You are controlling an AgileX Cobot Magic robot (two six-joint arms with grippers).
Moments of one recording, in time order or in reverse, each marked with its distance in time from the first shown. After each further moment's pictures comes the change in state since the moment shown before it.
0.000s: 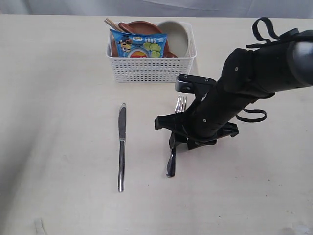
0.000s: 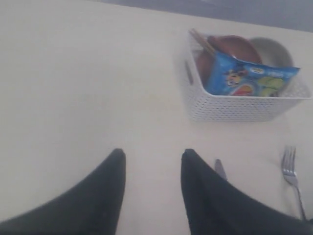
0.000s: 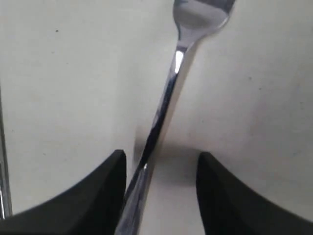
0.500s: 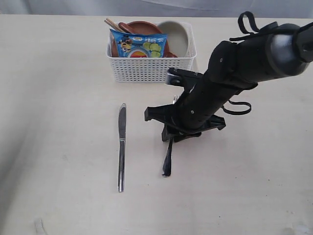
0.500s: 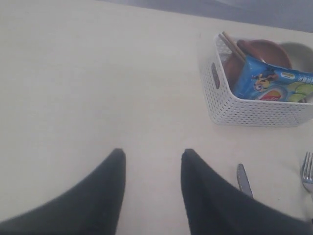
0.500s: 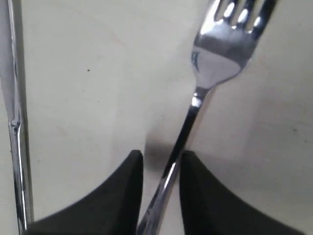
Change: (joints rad) left arm 0.068 -0.005 0.000 0.029 0.013 0.000; right arm 0.013 0.086 -0.111 0.023 0.052 -0.005
